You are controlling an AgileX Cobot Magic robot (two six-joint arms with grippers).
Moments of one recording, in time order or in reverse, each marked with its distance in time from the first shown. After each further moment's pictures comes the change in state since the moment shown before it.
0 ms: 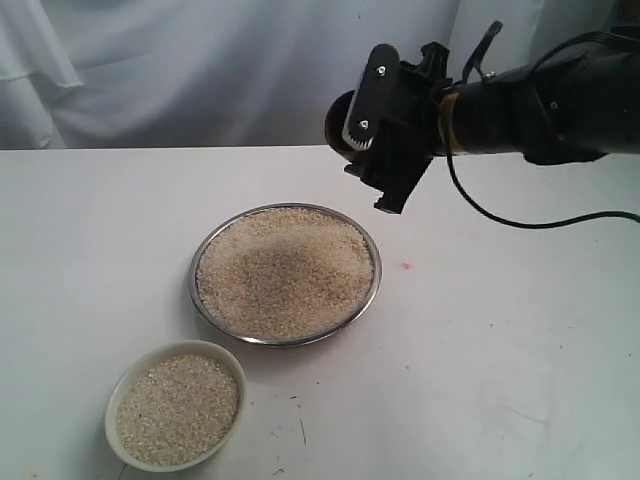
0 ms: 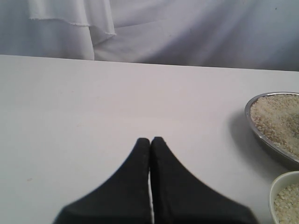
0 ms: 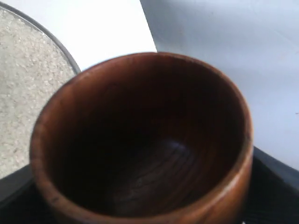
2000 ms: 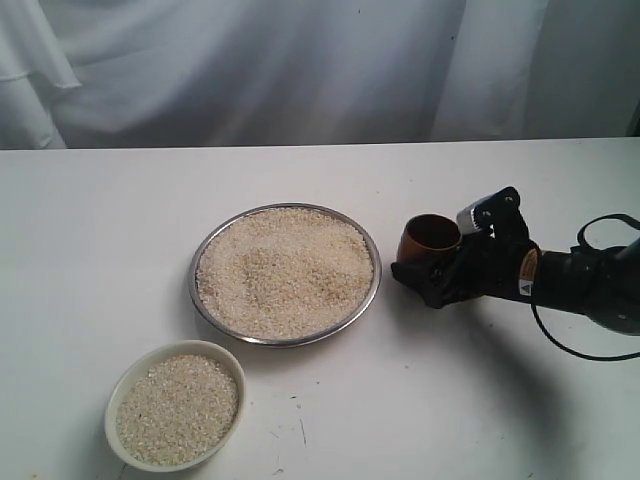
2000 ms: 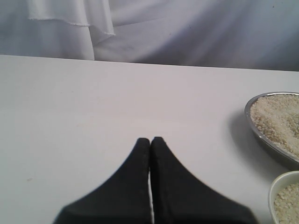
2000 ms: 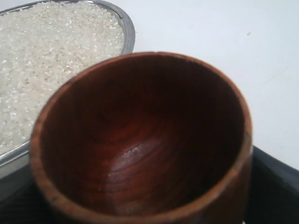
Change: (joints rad) left arm 0.000 0.000 0.000 0.000 0.000 0.000; right arm -0.326 0.367 0.341 0.788 -0.714 -0.268
